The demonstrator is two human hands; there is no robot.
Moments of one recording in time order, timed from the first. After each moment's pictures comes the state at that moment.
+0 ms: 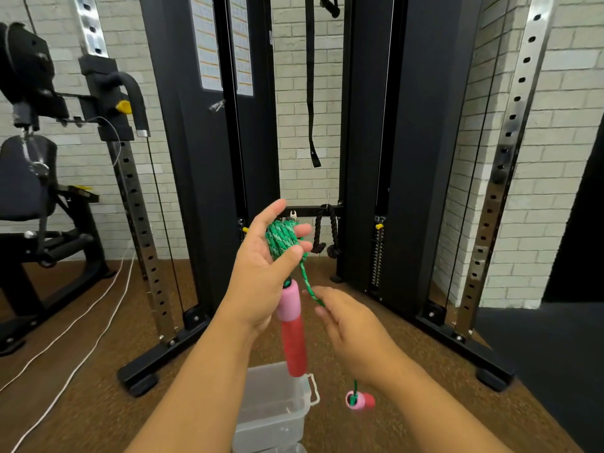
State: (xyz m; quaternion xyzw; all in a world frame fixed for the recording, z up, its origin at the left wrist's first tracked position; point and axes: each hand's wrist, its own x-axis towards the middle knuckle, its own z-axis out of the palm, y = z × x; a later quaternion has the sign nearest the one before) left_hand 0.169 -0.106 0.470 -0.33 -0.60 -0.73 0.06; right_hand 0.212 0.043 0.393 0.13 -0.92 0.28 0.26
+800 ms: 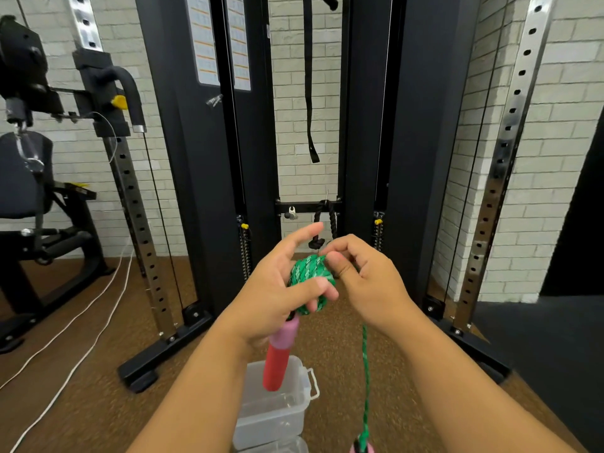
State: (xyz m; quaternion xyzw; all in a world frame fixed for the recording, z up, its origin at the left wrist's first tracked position) left_hand 0.180 -0.113 0.459 -0.41 -0.65 -0.63 -0.08; right_hand 0.214 0.051 0.448 0.09 -0.82 0.47 0.30
